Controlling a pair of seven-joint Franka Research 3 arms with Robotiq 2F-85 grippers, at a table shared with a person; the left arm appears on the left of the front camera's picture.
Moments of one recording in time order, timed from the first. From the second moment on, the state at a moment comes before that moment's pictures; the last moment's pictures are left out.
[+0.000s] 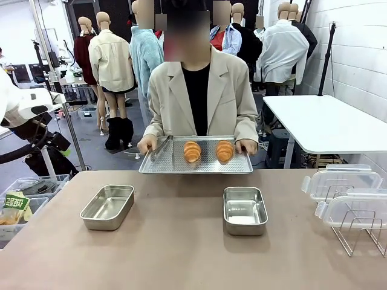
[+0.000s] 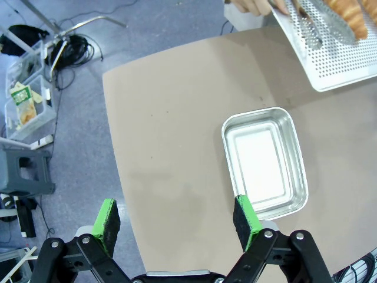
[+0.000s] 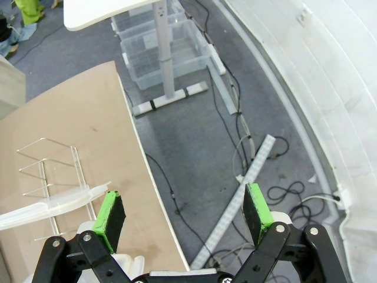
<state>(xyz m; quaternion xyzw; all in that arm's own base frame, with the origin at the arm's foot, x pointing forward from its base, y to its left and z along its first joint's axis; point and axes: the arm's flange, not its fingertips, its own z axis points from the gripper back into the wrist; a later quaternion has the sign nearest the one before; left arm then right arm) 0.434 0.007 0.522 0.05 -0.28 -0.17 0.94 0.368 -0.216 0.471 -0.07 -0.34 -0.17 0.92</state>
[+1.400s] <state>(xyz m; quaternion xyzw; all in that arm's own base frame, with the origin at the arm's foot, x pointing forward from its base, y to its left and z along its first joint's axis) 0.468 -0.060 0.450 -0.03 -0.21 -0.15 0.97 0.368 0.130 0.504 0.06 -0.06 0.12 0.99</state>
